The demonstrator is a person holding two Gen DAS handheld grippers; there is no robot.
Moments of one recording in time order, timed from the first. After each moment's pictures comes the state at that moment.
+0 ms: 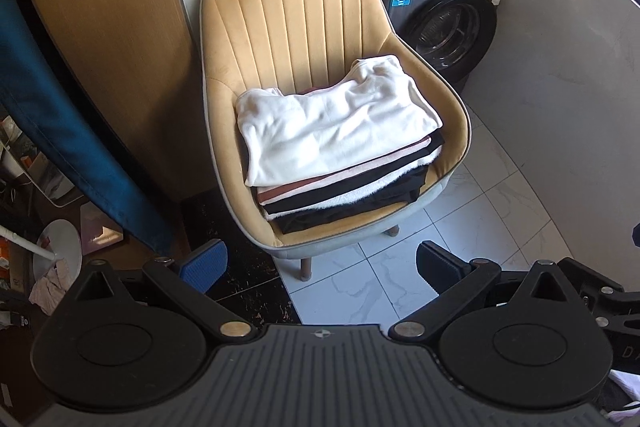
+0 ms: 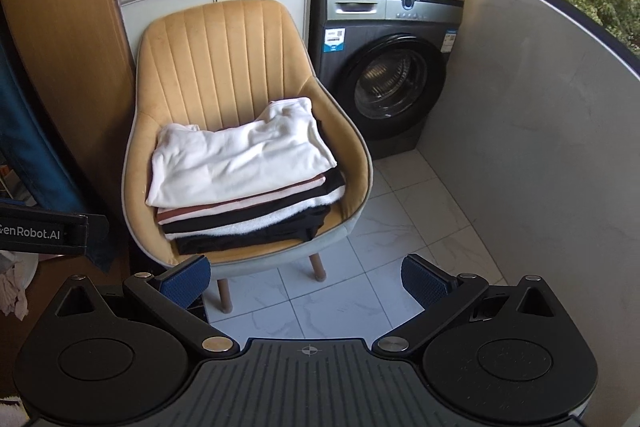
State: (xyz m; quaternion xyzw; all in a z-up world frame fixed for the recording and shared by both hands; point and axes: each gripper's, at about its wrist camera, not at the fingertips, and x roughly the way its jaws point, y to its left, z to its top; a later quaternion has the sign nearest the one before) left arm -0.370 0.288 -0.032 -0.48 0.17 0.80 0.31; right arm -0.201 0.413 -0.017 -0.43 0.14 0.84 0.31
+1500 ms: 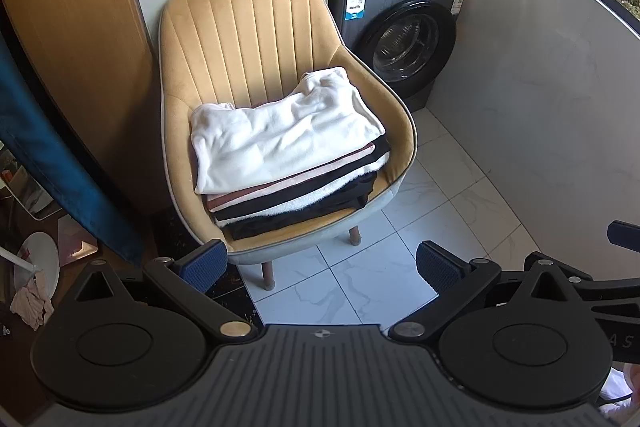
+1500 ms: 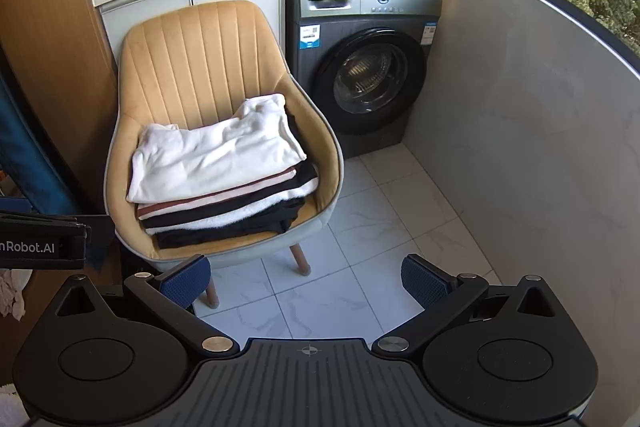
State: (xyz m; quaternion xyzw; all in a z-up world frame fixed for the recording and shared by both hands) left arm -0.308 0.323 -0.016 -0.45 0.16 0.80 0.34; right arm -0.156 0.444 -0.012 -0.43 0.15 0.84 0.31
